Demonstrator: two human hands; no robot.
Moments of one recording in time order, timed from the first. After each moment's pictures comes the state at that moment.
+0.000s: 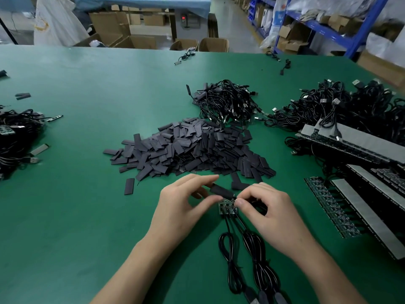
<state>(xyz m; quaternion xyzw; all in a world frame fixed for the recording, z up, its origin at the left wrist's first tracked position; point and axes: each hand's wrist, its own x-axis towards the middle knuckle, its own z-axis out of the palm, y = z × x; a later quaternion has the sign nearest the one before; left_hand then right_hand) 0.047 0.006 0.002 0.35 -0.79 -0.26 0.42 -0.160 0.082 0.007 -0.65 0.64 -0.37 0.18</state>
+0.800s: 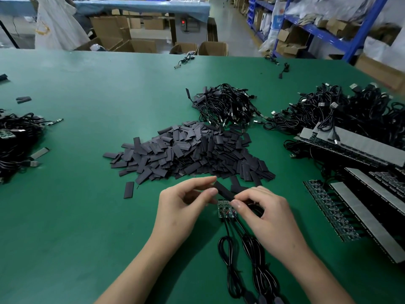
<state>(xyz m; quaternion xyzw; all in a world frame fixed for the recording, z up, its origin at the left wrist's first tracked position) 0.038 0.010 0.000 0.40 -0.64 -0.47 0.45 -0.151 0.082 0.006 -0.63 0.64 -0.41 0.17</state>
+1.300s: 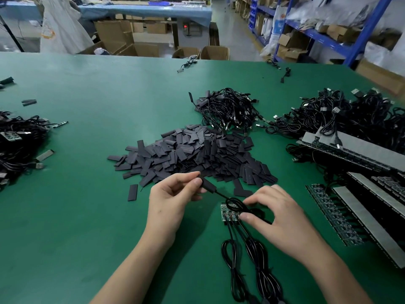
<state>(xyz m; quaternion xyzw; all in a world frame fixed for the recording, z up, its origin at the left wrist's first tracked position) 0.047 -0.004 0.004 0.38 -0.47 -0.59 0.53 -0.178 0.081 0.008 -0.68 0.66 -0.28 0.15</state>
